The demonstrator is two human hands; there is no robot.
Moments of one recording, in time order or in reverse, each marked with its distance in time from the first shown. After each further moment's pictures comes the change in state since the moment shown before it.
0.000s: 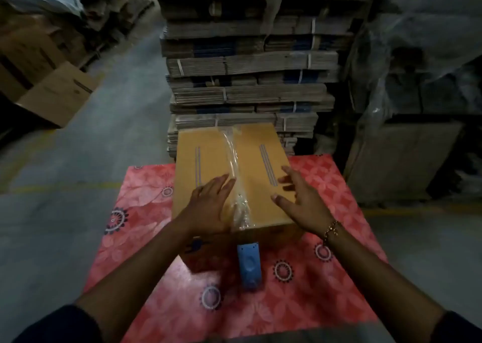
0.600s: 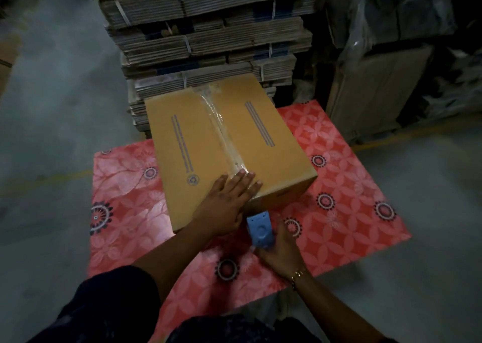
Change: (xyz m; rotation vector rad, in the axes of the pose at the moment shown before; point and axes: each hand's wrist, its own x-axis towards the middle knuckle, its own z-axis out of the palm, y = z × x) left_hand 0.030 -0.036 0.102 0.362 0.085 0.464; right_hand -0.116 0.056 0.184 0.199 -0.012 0.551
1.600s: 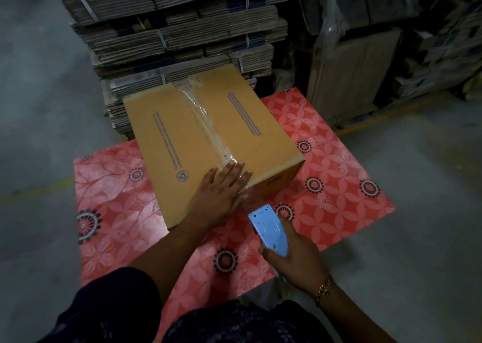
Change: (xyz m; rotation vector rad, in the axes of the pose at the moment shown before) left_hand 0.004 0.000 0.007 -0.057 0.103 -0.052; right_hand -0.082 -0.055 -0.041 -0.205 0.047 0.028
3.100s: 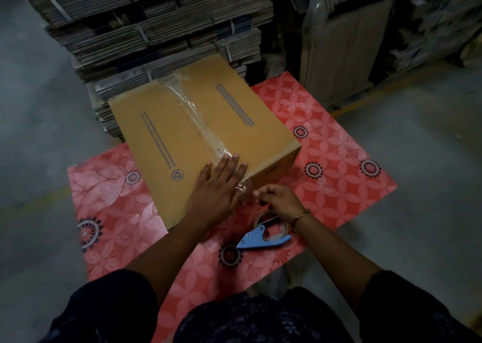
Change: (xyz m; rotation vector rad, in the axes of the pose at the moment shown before) left_hand -0.002 0.001 0.003 0.025 0.019 0.026; right_hand 0.110 0.005 0.015 0.671 -0.051 0.104
